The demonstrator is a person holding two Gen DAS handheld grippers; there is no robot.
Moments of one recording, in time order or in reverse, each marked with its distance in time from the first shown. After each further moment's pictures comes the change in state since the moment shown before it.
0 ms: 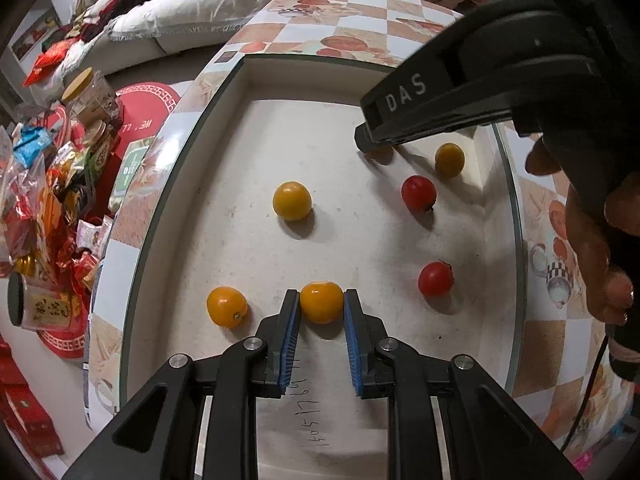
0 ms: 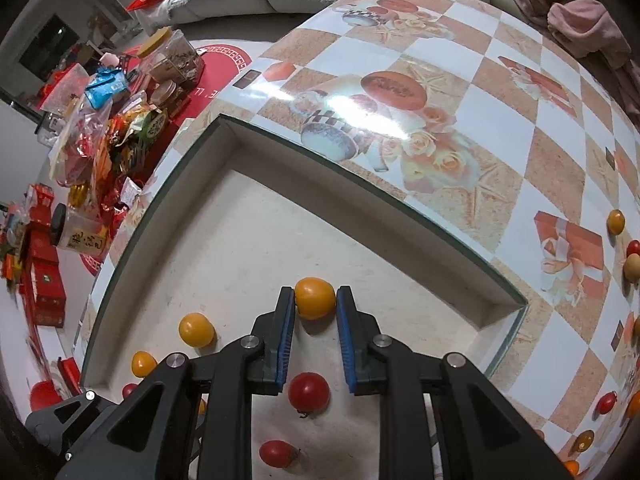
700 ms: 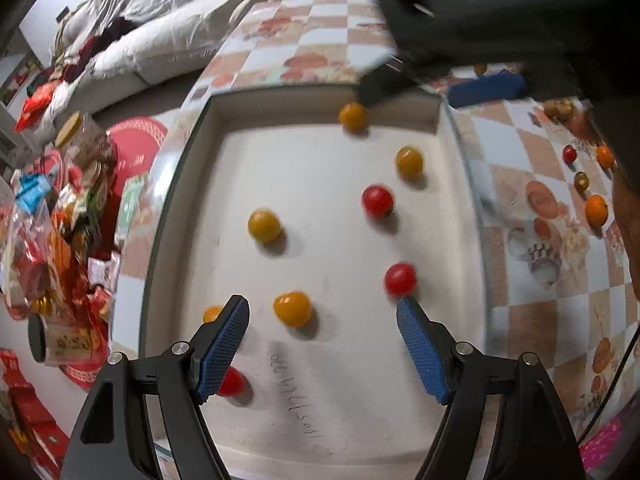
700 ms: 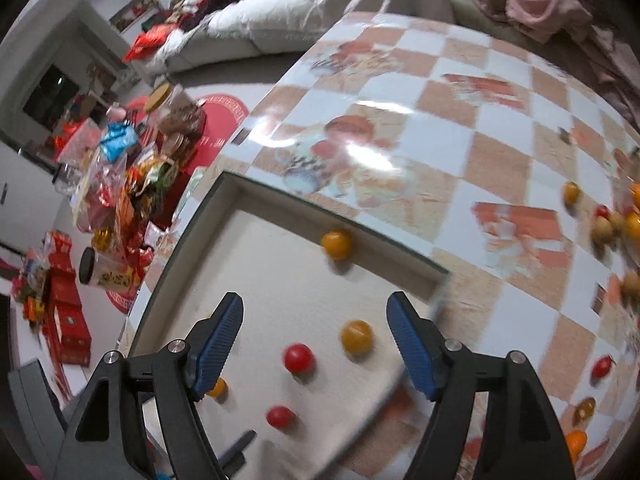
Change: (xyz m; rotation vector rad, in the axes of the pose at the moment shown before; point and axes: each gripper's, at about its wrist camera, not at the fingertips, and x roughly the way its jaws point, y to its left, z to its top) left arm -0.025 -0.026 0.006 0.132 -0.035 0.029; right arm -0.072 -0.039 -0.028 0.146 -0.150 0.049
